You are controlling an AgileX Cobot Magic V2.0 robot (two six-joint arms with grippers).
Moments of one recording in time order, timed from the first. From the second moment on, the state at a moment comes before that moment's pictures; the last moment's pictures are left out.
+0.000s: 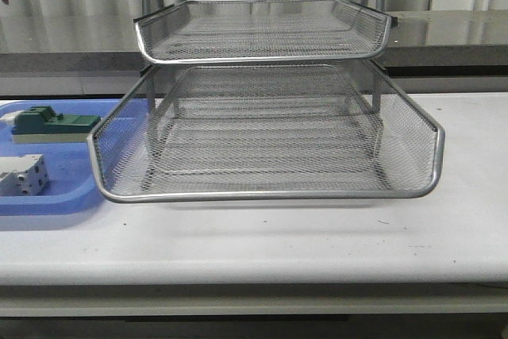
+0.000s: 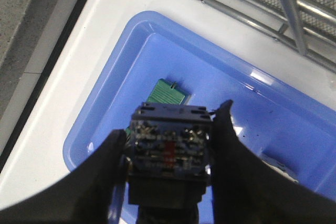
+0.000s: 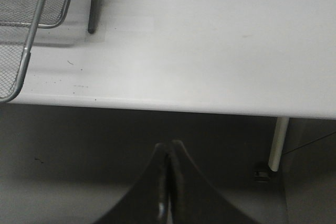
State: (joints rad) left arm -0.08 1.99 -2.12 -0.14 1.25 0.93; right arm 0.19 0.51 -0.68 -0.15 0.98 0.19
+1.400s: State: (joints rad) left arm -0.60 1.80 -1.68 -0.31 1.24 0.92; right arm 0.19 0.51 -0.68 -0.15 0.98 0.19
